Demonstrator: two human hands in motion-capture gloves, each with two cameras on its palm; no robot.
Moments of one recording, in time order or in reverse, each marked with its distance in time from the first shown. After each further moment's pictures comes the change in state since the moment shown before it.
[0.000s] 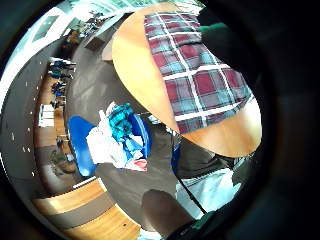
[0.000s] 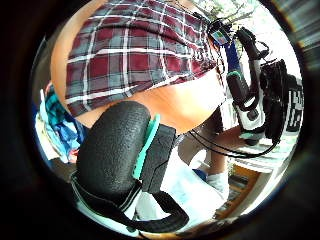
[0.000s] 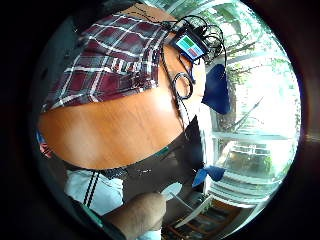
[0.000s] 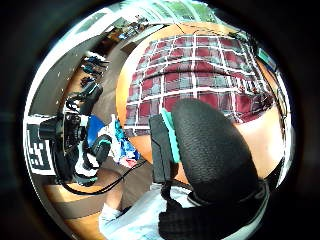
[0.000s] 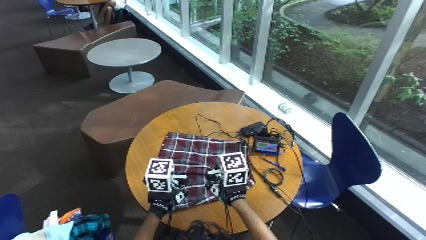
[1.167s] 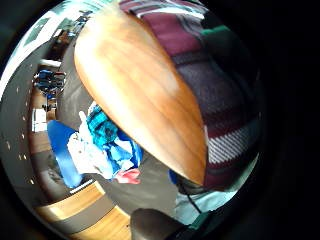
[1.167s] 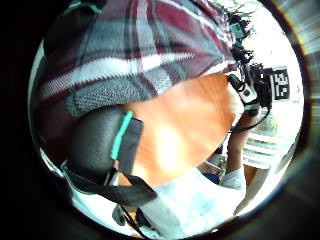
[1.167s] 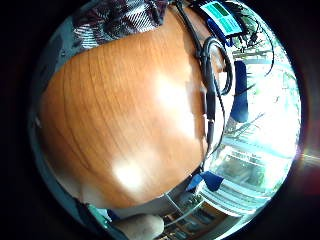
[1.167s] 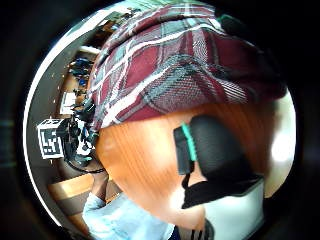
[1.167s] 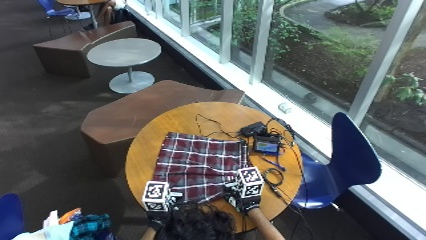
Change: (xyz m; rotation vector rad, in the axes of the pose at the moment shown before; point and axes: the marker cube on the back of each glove) left arm -0.022 -0.030 0.141 0.109 0.073 0.037; right arm 0.077 -0.027 0.137 -0.071 -0.057 -0.071
